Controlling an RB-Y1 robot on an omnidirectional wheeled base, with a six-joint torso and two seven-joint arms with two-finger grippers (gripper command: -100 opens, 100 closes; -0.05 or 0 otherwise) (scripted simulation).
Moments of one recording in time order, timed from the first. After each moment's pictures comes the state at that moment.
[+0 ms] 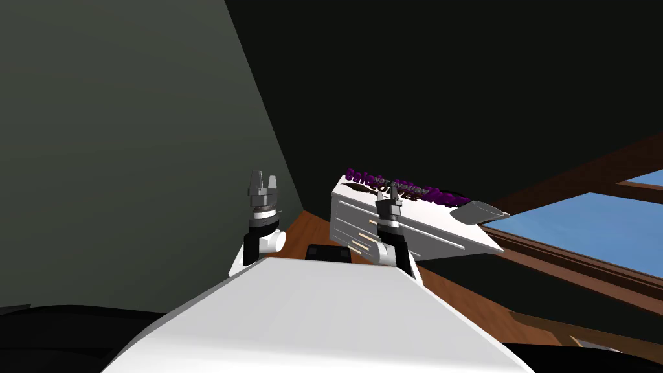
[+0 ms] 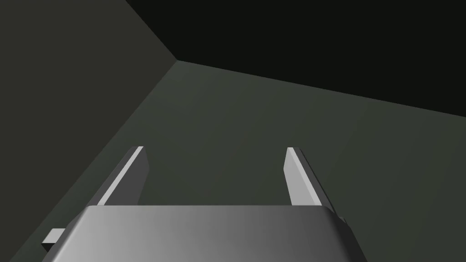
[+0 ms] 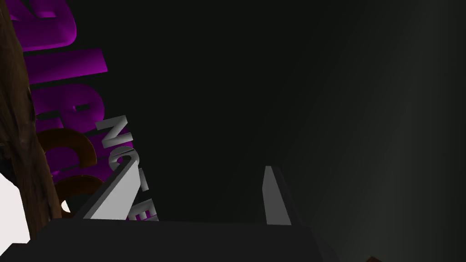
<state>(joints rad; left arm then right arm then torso) 0.47 0.03 -0.01 -2.25 0.06 -0.58 -0.17 0.51 -0.01 0.05 -2.21 0.00 -0.37 -0.15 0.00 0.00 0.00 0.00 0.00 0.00</state>
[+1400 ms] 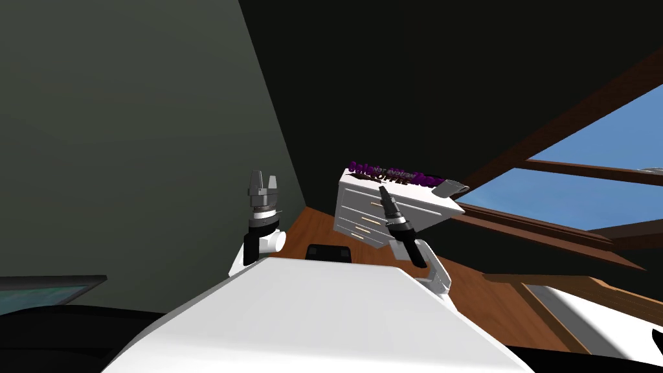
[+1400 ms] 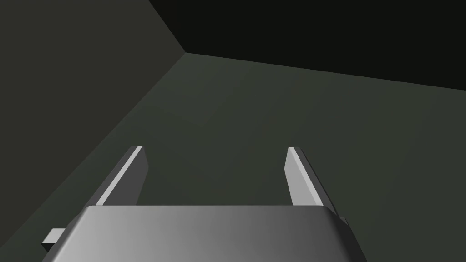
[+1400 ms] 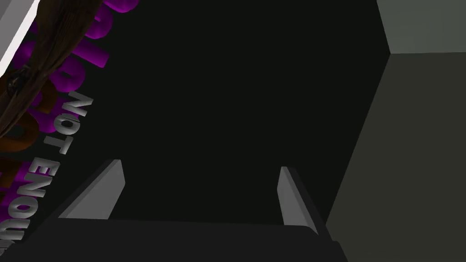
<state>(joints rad) 0.47 0.03 -0.01 -2.25 0.06 -0.58 -0.17 0.41 -0.38 -0.04 -2.09 0.20 -0.44 0.04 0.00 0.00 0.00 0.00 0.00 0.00</state>
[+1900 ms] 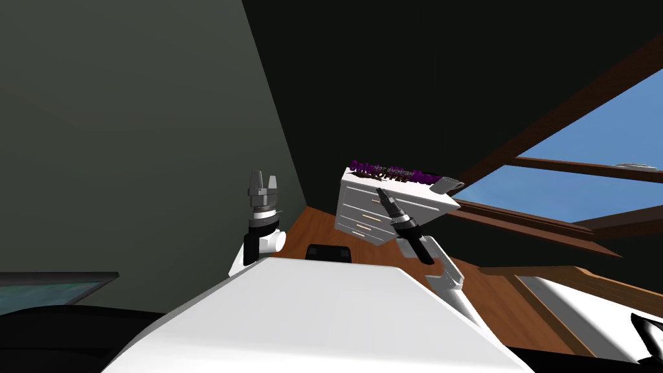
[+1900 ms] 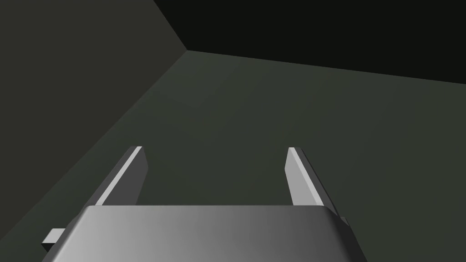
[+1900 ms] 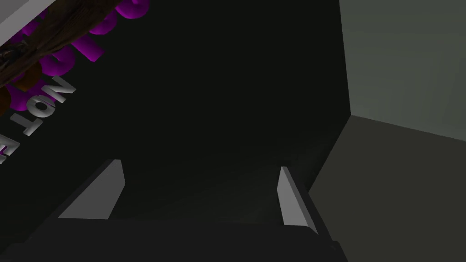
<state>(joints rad) 0.47 0.03 -0.01 -2.25 0.06 -0.58 -0.17 0.38 -0.52 -0.08 -2.03 0.29 -0.47 0.11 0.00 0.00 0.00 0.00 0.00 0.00</state>
